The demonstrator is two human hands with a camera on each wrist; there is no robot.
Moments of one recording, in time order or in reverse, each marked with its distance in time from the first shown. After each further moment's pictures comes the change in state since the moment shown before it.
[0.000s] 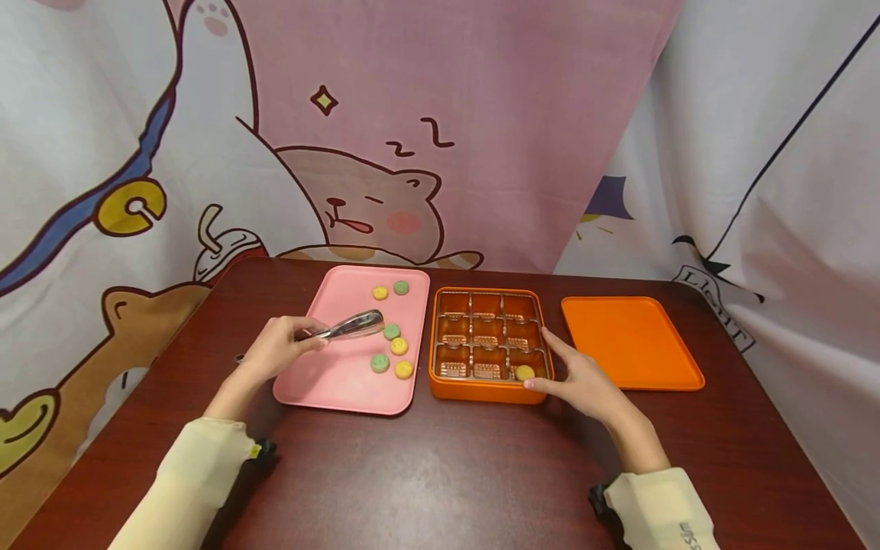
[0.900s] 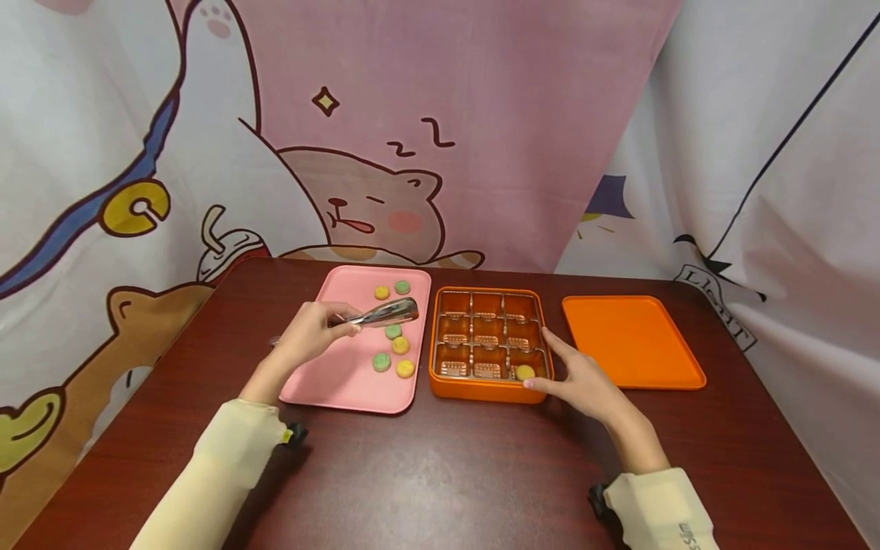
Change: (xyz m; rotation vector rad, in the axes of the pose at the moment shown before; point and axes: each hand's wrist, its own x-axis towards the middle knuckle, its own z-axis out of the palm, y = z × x) left_hand 0.021 0.046 0.014 -0.040 -0.007 0.085; right_hand -0.002 0.000 0.001 -0.003 0.008 -0.027
